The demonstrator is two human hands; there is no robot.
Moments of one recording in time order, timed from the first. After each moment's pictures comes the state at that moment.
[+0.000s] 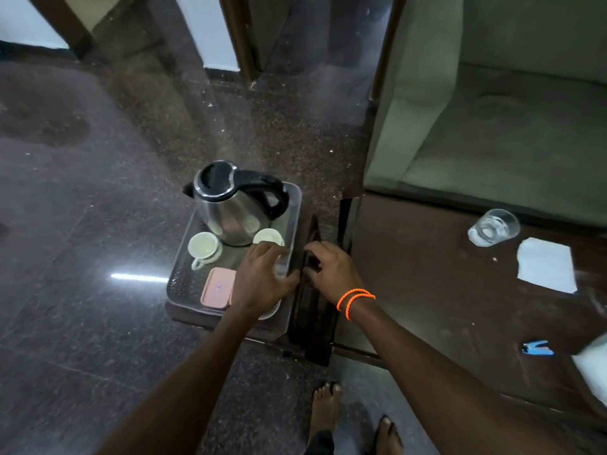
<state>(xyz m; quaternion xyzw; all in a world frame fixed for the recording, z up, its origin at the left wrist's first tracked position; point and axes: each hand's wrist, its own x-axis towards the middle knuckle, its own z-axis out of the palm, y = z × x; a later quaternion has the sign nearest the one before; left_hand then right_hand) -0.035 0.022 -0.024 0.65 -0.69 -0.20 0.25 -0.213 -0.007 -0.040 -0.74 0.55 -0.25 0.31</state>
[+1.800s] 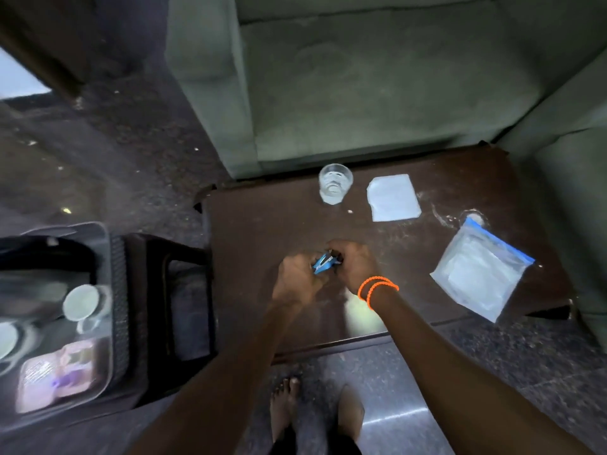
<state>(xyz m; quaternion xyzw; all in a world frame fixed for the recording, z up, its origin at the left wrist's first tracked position) -0.396 0.010 -0.080 0.55 -0.72 -0.40 0.10 -0.547 0.040 -0.094 -0.52 0.75 -0.22 0.34</state>
